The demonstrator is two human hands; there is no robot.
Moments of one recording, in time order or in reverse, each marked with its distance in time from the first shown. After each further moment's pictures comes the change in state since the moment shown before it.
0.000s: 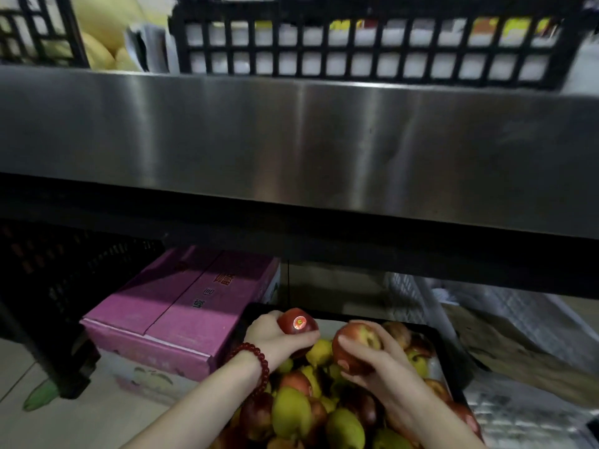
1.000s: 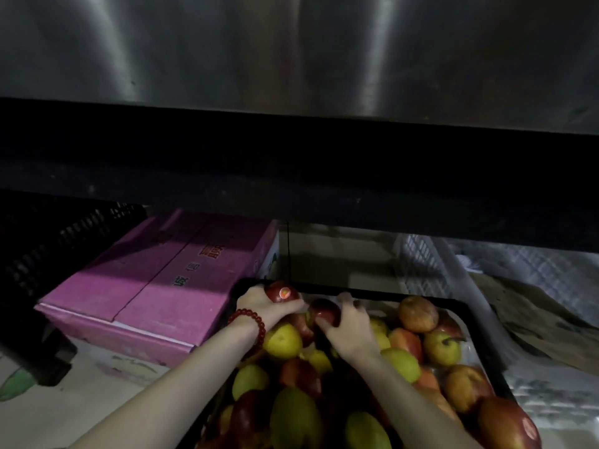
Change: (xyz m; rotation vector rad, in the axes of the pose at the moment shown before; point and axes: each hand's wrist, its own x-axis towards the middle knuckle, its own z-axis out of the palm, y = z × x) left_hand 0.122 -0.065 0.022 0.019 0.060 -0.166; right_hand 0.176 0.094 0.000 -1.024 0.283 -0.152
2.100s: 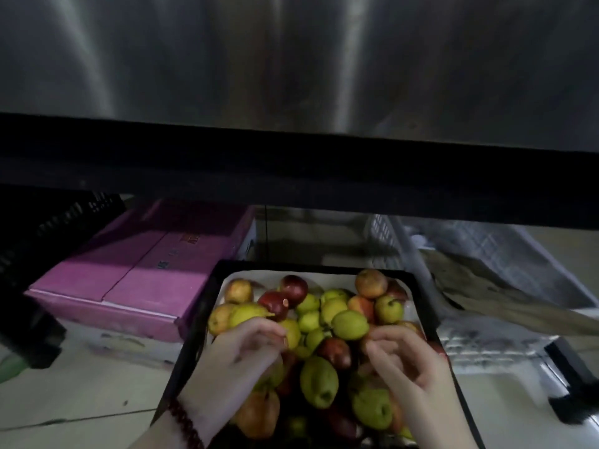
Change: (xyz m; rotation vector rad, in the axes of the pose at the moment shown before) left_hand -0.203 0.016 -0.019 -0.228 -0.261 0.226; right_hand -0.208 0.017 -0.135 0.787 0.141 -0.048
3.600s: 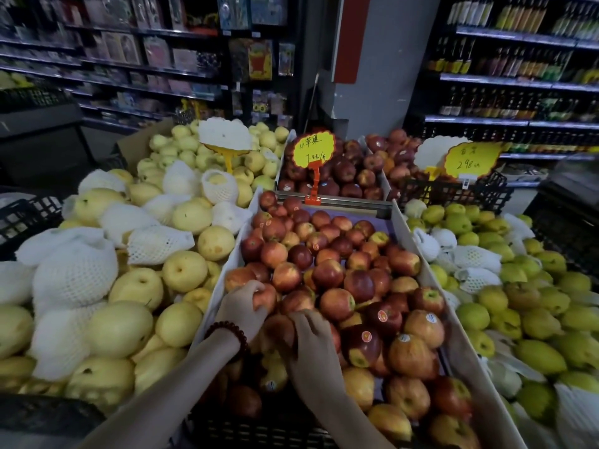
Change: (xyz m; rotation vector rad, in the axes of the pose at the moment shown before) left_hand 0.143 0.461 -0.211 0.658 0.343 0.141; right_hand 0.199 -0.437 0.150 -0.823 -0.034 -0.431
